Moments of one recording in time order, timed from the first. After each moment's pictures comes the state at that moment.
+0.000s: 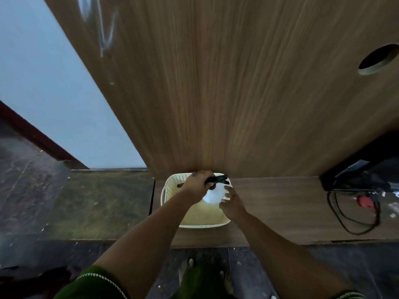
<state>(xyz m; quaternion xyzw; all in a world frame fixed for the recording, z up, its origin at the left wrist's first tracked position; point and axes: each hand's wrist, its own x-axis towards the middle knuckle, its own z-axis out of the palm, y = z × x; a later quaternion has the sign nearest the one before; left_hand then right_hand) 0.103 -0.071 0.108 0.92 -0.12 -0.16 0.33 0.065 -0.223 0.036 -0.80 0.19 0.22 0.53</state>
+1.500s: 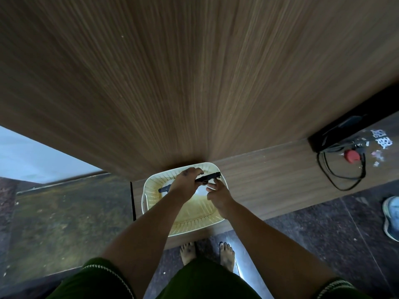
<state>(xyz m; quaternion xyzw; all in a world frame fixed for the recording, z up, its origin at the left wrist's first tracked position) 0.166 -0.079 0.005 0.92 -0.17 -0.23 0.27 0.109 -0.204 -0.021 -0.58 0.39 0.24 0.67</state>
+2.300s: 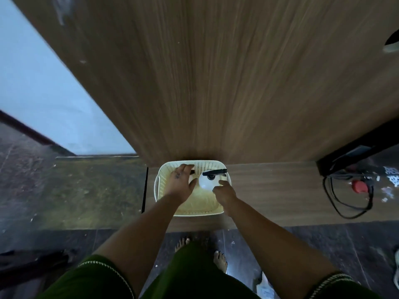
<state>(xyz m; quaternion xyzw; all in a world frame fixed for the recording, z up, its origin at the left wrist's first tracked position) 0.093 -0.043 0.052 0.96 -0.03 -0.13 0.25 0.080 -0.210 0.033 -0.71 0.33 0.29 0.55</state>
